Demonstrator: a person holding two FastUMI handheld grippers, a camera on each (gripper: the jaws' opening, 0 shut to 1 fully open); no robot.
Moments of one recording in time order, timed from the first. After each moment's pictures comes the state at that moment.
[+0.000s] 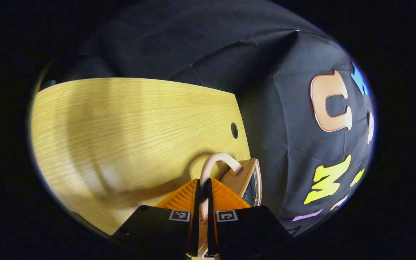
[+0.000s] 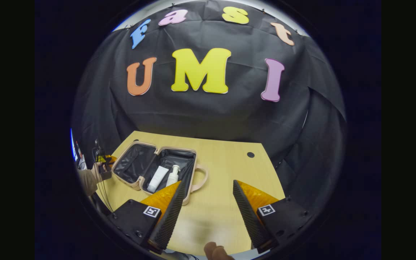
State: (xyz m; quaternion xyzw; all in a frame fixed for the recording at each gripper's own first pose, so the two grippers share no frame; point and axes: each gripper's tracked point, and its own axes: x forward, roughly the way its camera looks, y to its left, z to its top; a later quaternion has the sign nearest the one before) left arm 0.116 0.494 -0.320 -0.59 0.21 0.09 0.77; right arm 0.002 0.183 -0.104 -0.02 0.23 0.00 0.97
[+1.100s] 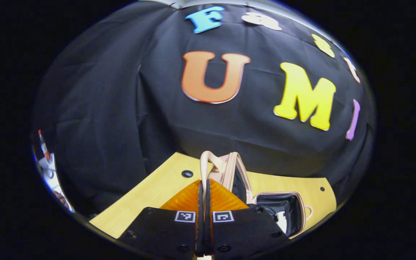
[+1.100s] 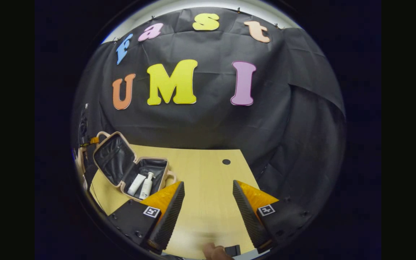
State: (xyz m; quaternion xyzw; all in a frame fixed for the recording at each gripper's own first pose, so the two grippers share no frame) left arm 0.088 0.379 -0.083 -0.07 0.10 0.10 0.99; right arm -0.009 0.052 -0.088 0.01 0.19 -0.03 0.98
